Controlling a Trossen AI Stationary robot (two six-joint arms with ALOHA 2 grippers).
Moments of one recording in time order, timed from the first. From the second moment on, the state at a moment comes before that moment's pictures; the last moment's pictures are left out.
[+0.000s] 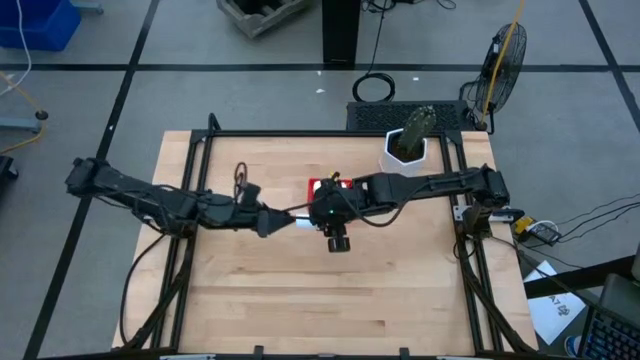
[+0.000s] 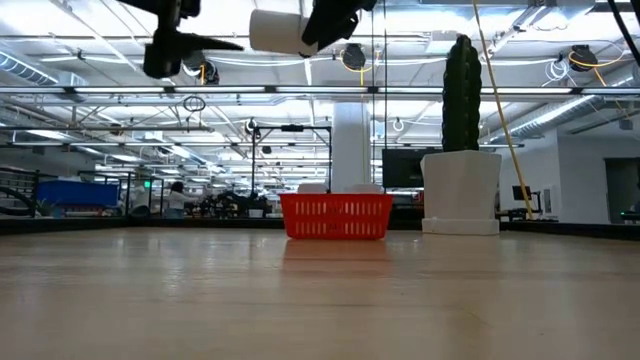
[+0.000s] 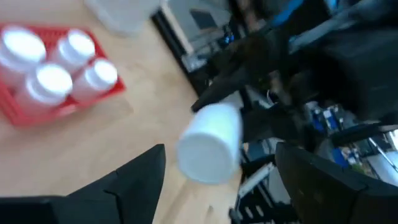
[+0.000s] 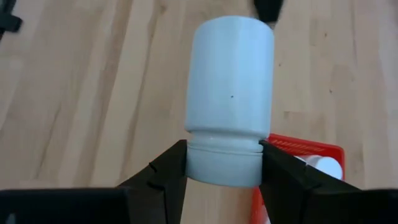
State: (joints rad) left arm -0.24 1.06 0.68 0.11 -0.32 -1.10; right arm 0.11 1.84 1.79 -0.89 0.06 -0.06
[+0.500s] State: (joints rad) left arm -0.25 1.19 0.68 0.31 -0.21 -1.16; right arm 0.16 1.84 1.79 -0.84 0.13 0.02
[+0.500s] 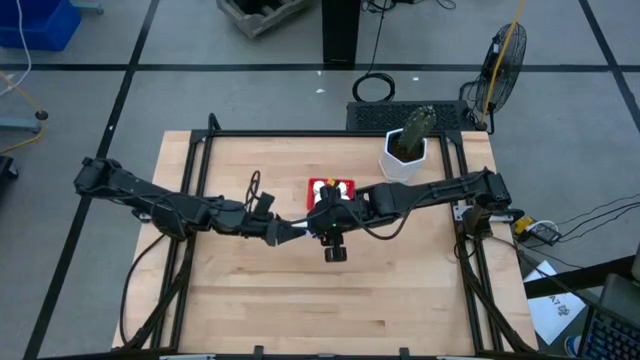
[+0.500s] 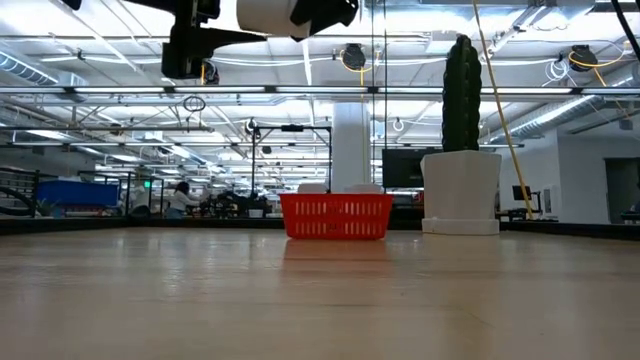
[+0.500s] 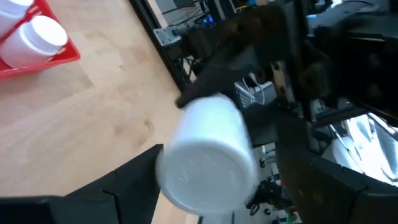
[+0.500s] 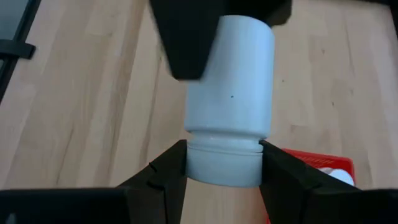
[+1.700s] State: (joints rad) left arm -0.23 0.94 0.68 0.46 -0.27 -0.84; right arm 0.16 1.57 1.79 -0.58 0.12 0.28
